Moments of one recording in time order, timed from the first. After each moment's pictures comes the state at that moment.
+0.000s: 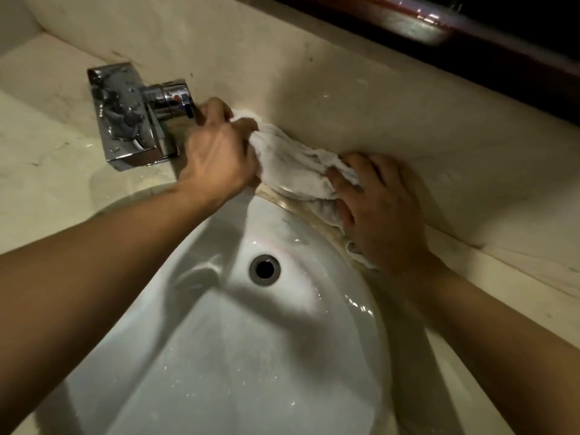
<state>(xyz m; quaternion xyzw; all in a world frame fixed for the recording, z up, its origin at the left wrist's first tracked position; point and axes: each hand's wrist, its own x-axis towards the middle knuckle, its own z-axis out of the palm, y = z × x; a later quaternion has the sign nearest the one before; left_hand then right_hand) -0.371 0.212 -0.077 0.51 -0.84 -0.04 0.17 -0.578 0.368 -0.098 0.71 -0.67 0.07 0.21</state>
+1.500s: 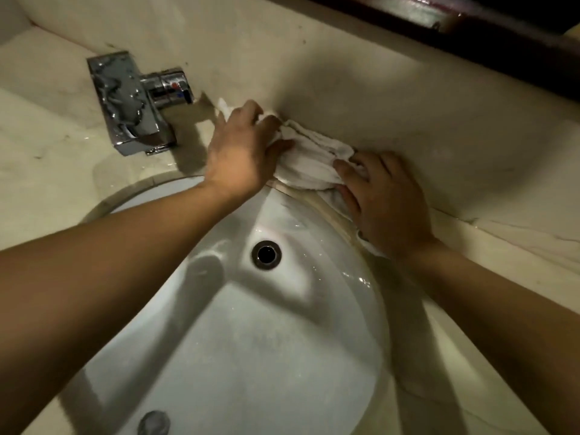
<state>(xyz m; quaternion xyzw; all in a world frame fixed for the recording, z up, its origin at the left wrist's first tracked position) -0.386 0.222 -0.102 0.41 -0.88 -0.05 0.23 -0.580 0.385 -0.098 0.70 -0.67 0.11 0.19</state>
